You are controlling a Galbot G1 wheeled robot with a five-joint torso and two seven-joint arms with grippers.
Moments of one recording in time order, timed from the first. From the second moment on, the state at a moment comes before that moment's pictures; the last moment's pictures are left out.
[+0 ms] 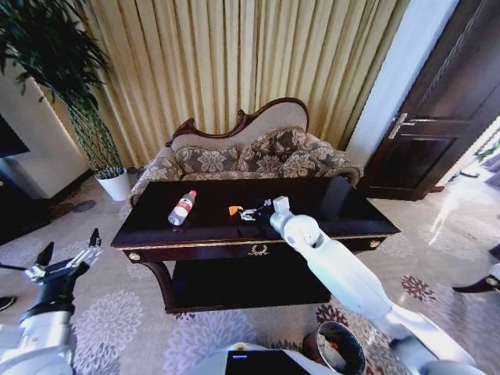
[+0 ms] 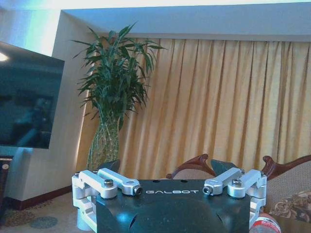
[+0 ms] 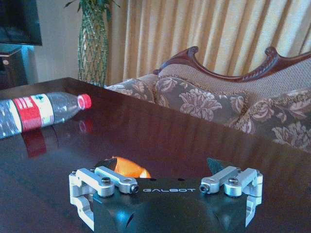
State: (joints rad) left arm 1.89 -1.48 -1.16 -2.49 -0.64 0.08 -0.04; right arm -0.57 1.03 -0.10 1.83 0.70 -0.71 0.12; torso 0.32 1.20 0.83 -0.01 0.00
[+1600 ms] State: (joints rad) left arm 1.91 -1.53 -1.18 -2.50 -0.64 0.04 -0.02; right arm -0.42 1.08 -0.29 1.72 0.99 -0.72 0.12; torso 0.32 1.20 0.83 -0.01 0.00
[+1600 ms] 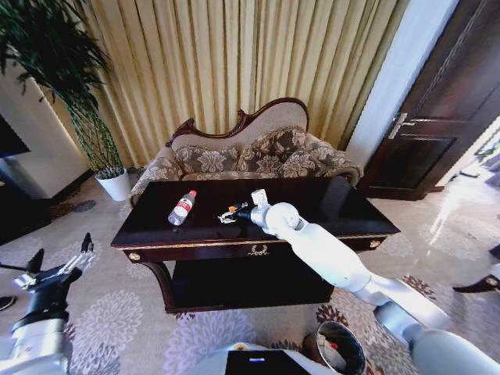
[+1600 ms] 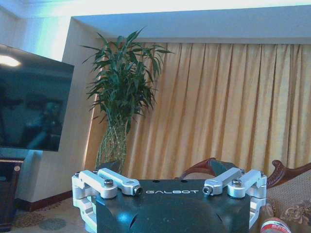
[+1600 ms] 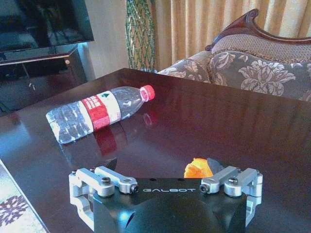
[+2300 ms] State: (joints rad) left arm 1.92 -1.54 -1.18 -2.50 -0.63 0.02 -0.01; right arm -0.43 1.09 -0.26 1.64 0.91 -0.71 0.12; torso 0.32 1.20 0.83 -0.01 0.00
